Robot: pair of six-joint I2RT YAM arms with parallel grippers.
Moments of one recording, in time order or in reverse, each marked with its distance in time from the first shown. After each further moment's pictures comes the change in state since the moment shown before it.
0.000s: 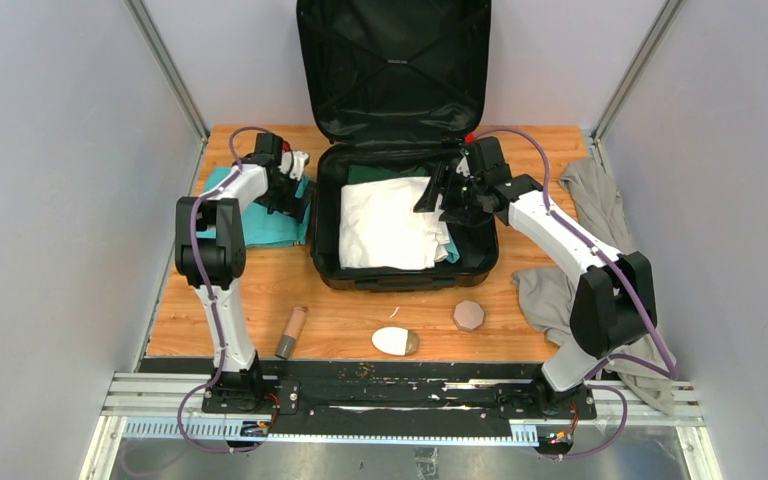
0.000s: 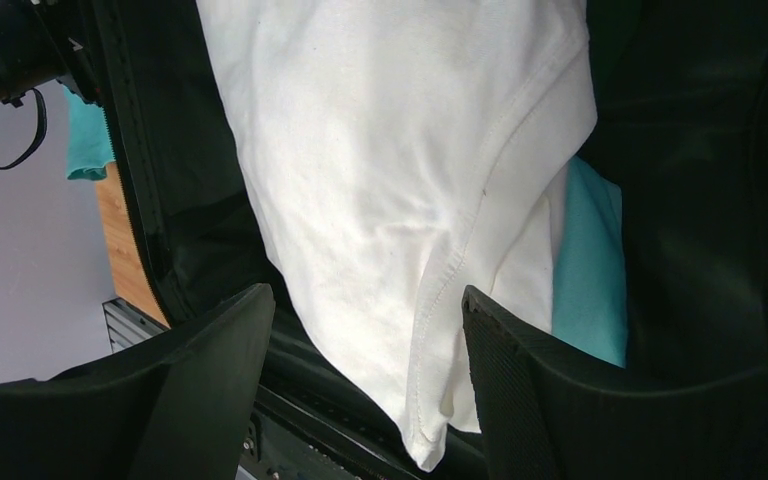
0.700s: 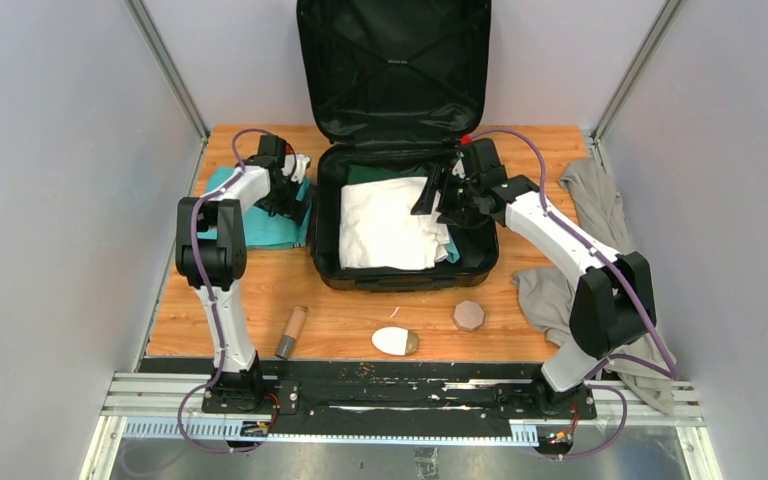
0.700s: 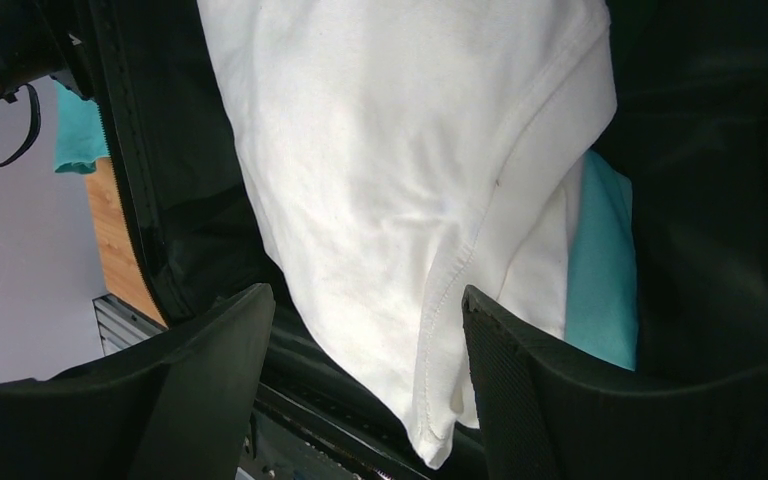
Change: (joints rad) left arm -0.008 -0.013 -0.015 -0.024 -0.026 -0.013; right arm 0.026 0.000 0.002 -0.008 0.026 0.000
